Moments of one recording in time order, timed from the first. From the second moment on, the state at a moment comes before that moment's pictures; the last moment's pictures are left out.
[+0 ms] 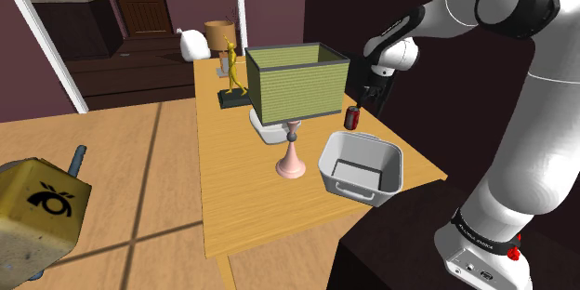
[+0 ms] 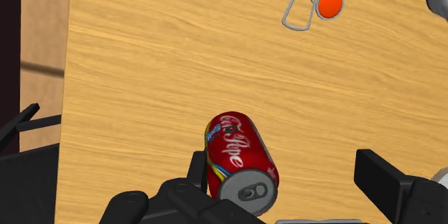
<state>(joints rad) -0.02 0.19 -0.46 -2.17 0.38 2.40 -0.64</state>
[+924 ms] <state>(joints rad) -0.10 0.45 -0.39 -2.03 0.55 2.46 -0.78</state>
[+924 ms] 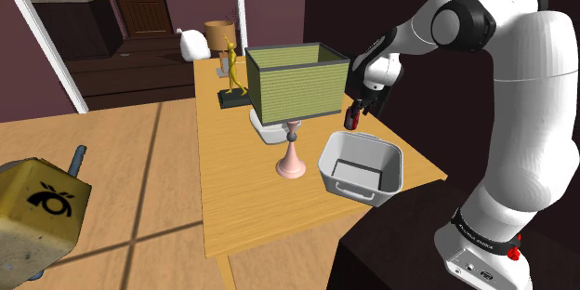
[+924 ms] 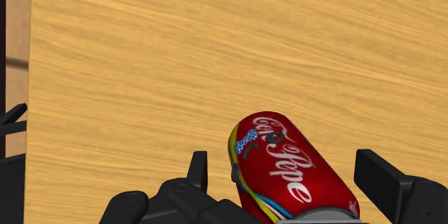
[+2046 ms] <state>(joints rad) -0.09 0.47 -0.39 -2.00 0.54 2.45 -0.75</state>
